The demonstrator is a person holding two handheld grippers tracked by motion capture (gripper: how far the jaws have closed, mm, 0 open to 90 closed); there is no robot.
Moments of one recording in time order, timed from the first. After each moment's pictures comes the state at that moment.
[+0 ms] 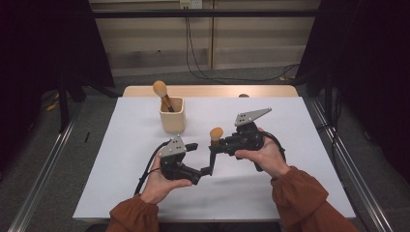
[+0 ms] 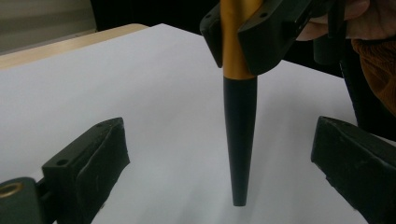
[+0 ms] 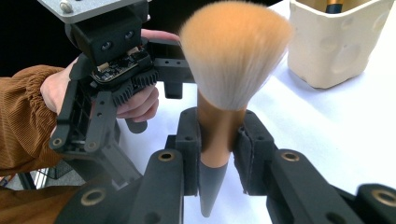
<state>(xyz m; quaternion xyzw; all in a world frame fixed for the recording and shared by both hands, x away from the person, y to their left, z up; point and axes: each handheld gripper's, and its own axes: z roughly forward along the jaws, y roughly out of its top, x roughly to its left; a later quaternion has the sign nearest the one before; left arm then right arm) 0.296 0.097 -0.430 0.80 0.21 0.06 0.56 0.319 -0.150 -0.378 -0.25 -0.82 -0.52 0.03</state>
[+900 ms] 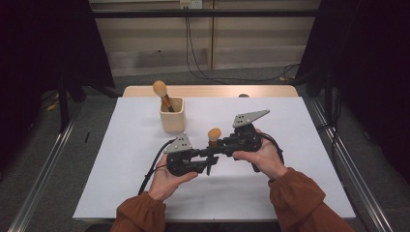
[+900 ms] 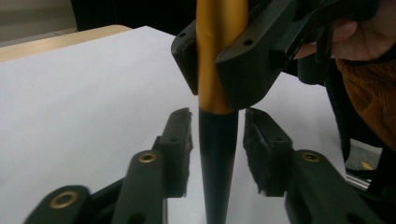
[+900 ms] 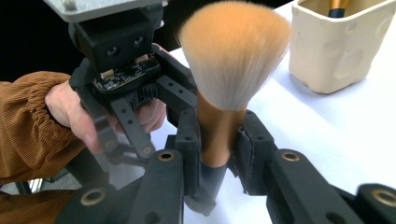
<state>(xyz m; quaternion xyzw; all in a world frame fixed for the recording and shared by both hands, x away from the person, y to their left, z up) 0.302 0.085 -0.430 0.79 0.20 0.02 0.58 0.318 -0.145 -0.382 -0.25 -0.82 -0.52 0.02</state>
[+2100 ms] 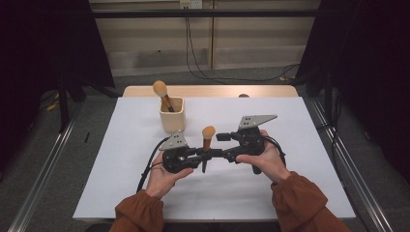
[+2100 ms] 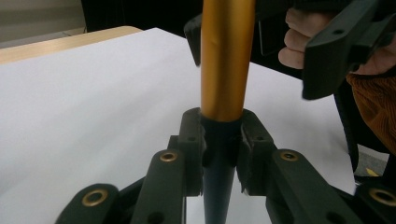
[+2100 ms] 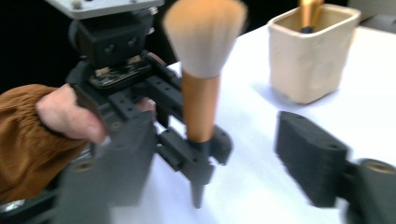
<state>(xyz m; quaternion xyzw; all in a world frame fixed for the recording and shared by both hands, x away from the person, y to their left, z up) 0.310 0.096 -0.430 0.79 0.22 0.03 0.58 0.312 -0.154 -0.390 -0.27 -0.78 -0.56 -0.02</state>
